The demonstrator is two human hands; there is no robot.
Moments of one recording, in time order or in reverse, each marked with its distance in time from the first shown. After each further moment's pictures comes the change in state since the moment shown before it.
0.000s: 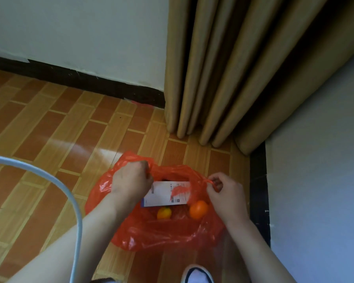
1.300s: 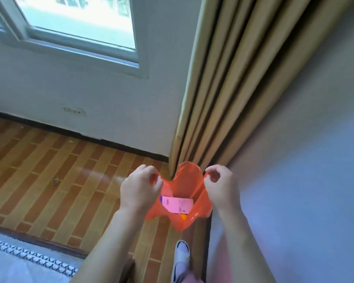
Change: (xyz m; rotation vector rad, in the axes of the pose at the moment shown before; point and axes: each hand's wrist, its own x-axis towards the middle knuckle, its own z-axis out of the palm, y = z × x) left_hand -0.297 0.137 -0.689 -0.368 0.345 -0.014; right_hand -0.200 -0.513 -0.536 0.204 0.237 -0.080
